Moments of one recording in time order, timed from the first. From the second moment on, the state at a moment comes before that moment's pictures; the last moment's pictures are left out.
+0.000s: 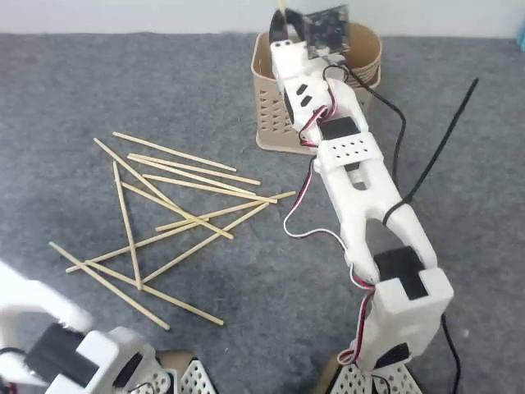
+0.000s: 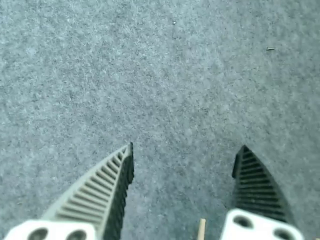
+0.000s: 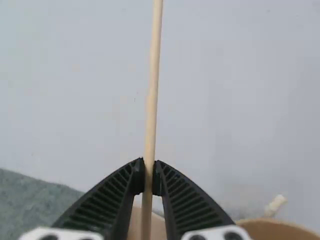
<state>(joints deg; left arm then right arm) -66.0 -8.8 29.2 43.7 14.2 -19.5 15.4 0.4 -11.0 0.3</state>
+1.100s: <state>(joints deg) -56.5 -8.8 49.2 45.3 14.2 -25.3 -29.6 33.7 2.5 -2.7</state>
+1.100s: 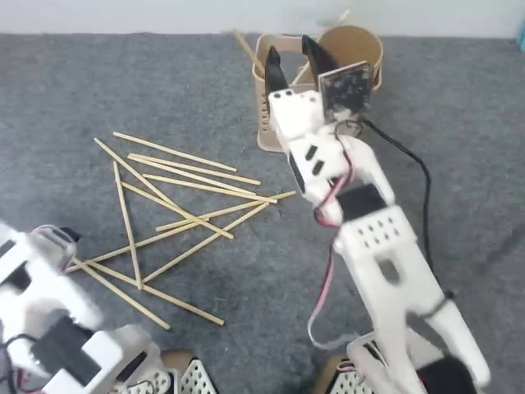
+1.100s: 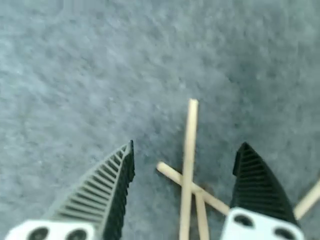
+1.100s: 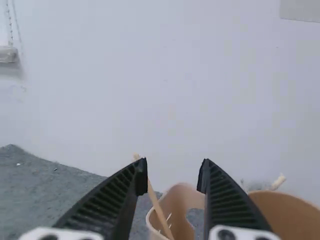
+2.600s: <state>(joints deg) -51.9 -9.1 53.1 52.0 10.9 -24.0 -36.6 35.8 13.6 -8.3</state>
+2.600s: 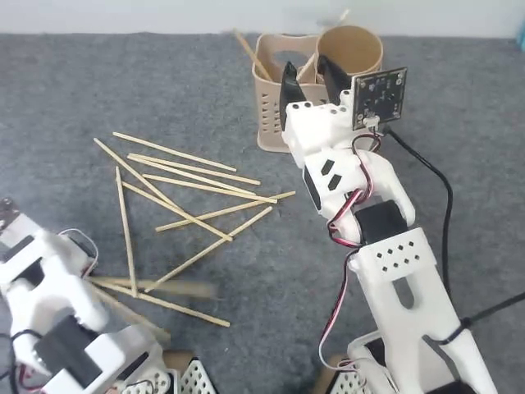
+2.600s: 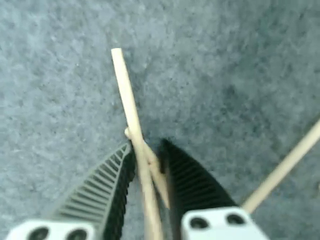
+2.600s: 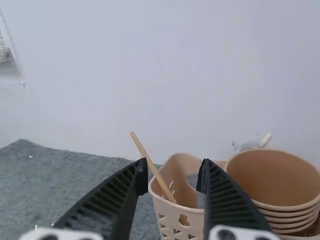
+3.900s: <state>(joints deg) -32.8 -8.9 4.4 61.4 30.2 -29.4 -59.0 69.0 40.8 -8.5</state>
